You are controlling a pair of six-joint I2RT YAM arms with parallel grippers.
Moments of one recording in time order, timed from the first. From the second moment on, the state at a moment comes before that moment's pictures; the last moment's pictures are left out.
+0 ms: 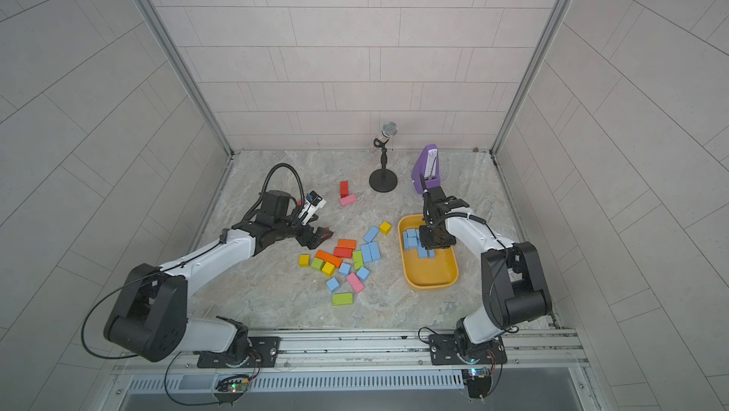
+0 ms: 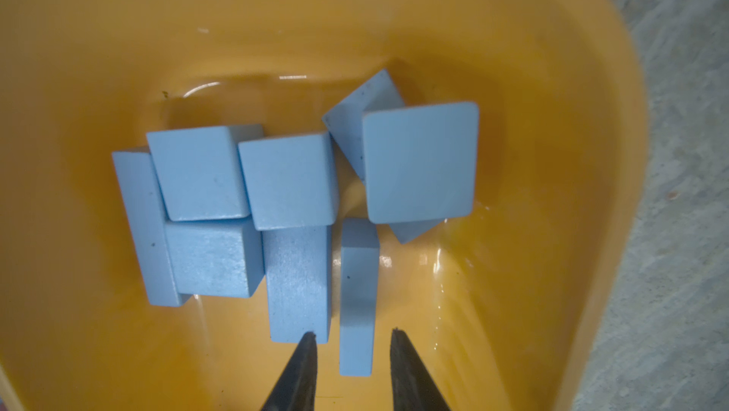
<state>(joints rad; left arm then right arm) -0.34 1.40 0.79 -0.17 0.50 0.26 0.18 1.53 0.99 -0.85 0.01 0.18</state>
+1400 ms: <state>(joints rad) -0.34 1.40 0.80 -0.18 0.46 0.26 0.18 1.57 0.98 -0.78 -0.01 0.14</state>
